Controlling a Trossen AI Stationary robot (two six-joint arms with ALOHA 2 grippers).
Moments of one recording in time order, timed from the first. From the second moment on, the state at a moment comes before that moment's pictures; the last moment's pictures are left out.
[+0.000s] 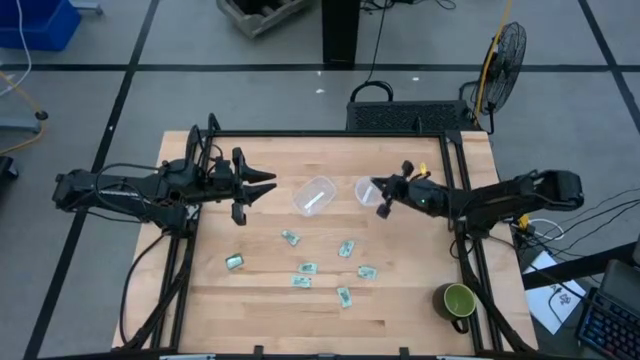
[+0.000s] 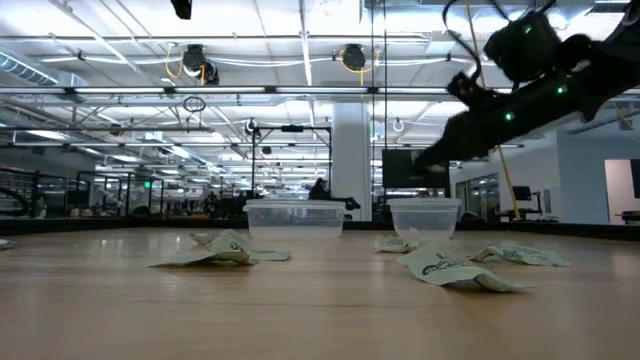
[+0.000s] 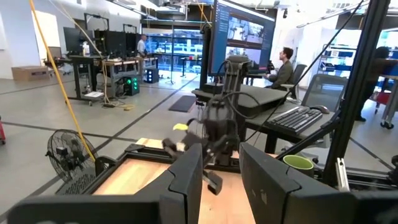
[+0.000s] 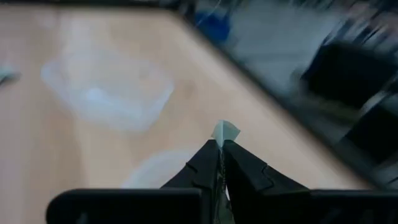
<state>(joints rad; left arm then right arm) -0.02 0.83 0.71 0.20 -0.13 -0.06 -0.19 1.20 0.26 0.56 0.37 -0.06</state>
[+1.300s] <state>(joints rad) -0.02 0.83 0.71 0.13 -0.11 -0.07 -0.24 1.18 0.26 0.69 0.20 -0.09</state>
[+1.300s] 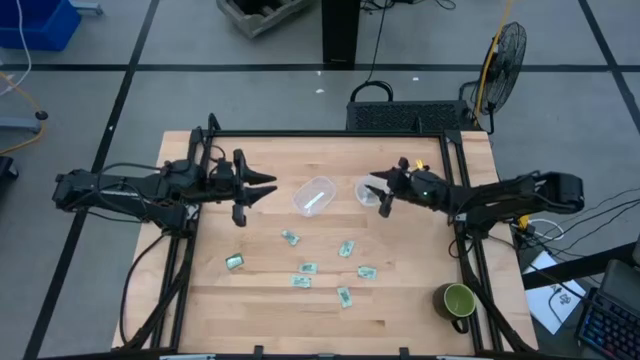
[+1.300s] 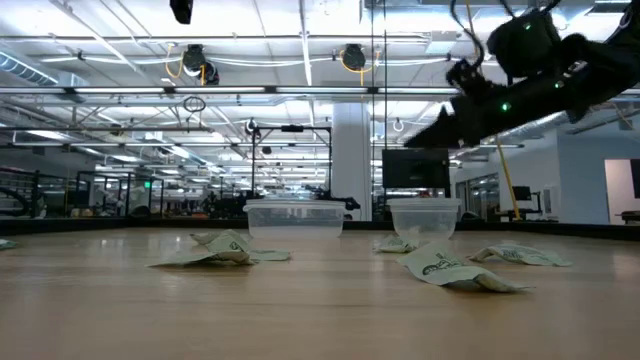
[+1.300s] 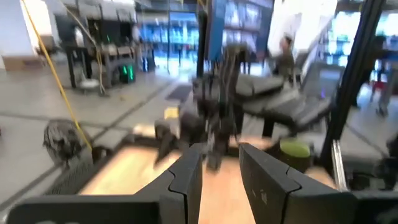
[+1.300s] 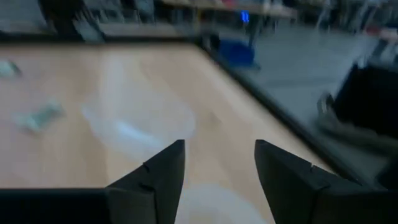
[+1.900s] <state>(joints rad) -0.18 1.21 0.71 -0.37 -0.03 -0.30 -0.08 1.11 0.26 0.79 -0.42 0.22</state>
